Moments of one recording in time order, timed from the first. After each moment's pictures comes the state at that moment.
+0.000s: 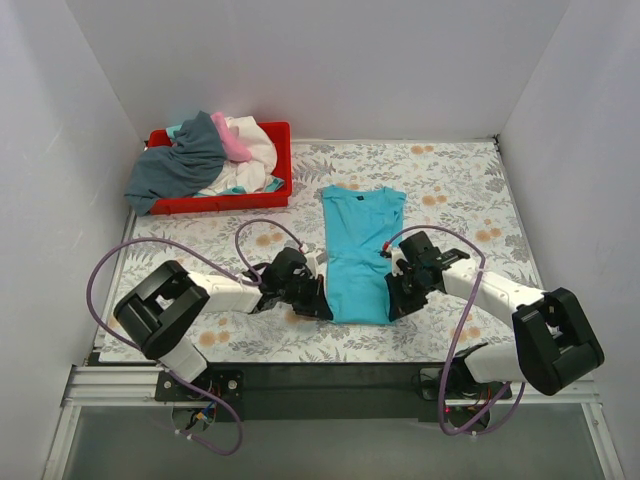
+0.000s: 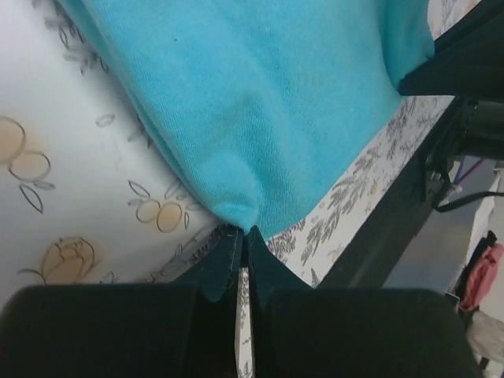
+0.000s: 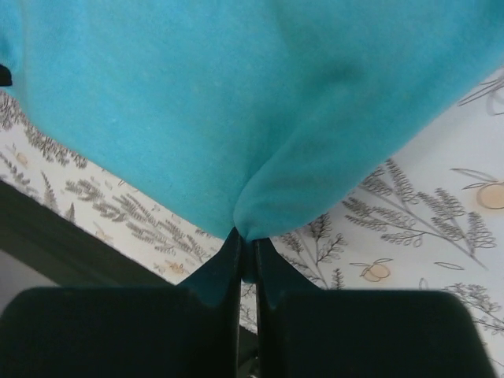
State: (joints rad) left arm -0.79 1.61 0.60 0.21 0.44 -0.64; right arm 0.51 1.32 0.66 -0.61 -0.33 0.17
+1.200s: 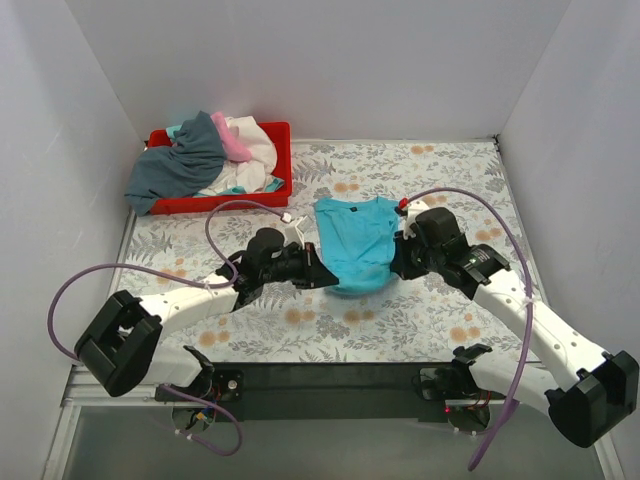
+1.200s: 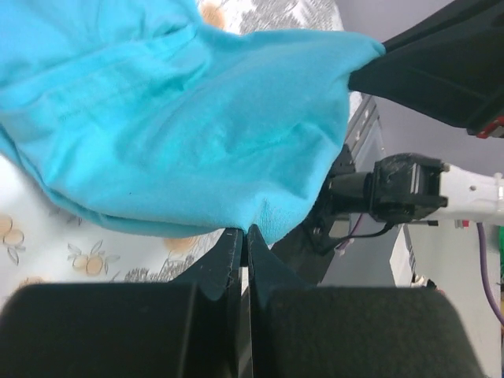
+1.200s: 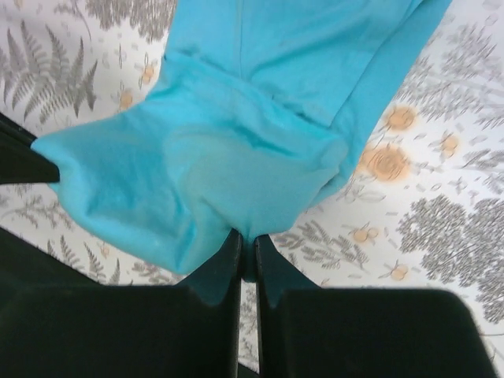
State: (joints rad) left arm -0.72 1.32 0.59 0.28 0.48 -0.77; right arm 0.58 1.01 0.85 -0.66 -0.10 0.23
